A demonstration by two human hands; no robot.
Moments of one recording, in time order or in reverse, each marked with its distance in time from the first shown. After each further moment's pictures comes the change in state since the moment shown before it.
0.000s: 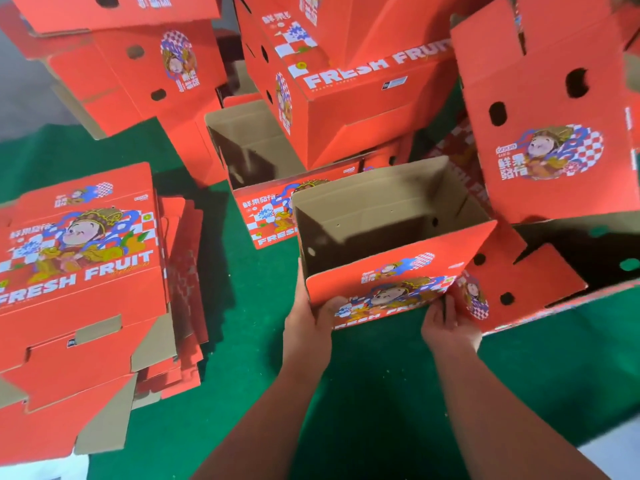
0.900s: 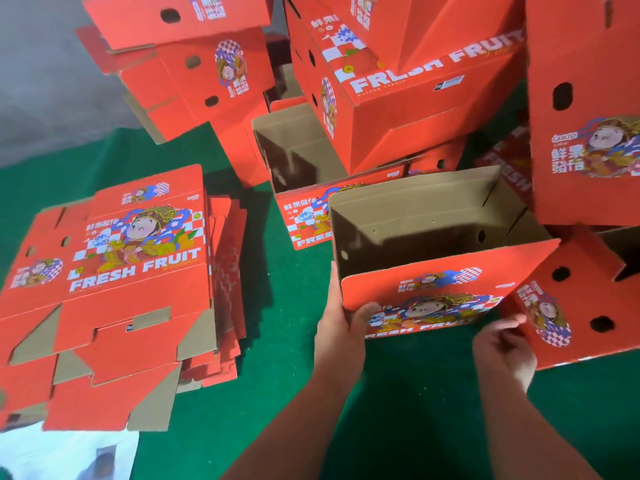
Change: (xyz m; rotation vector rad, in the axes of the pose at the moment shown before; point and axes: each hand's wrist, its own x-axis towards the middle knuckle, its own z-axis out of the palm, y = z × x) left_hand 0.003 0.010 -0.002 0.023 0.039 -0.016; right_hand 0.041 -0.013 -0.015 0.555 -0.261 0.168
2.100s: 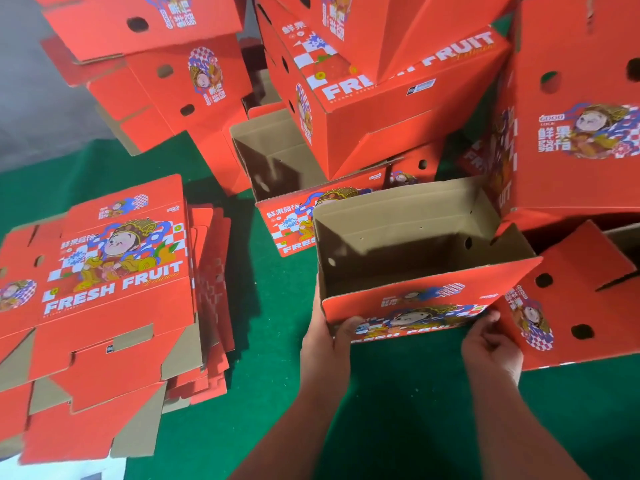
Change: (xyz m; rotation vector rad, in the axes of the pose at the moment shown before) left_hand -0.004 -0.018 0.000 -0.017 0.019 -0.011; right_hand 0.002 0.005 0.004 -0.091 0.179 -0.193
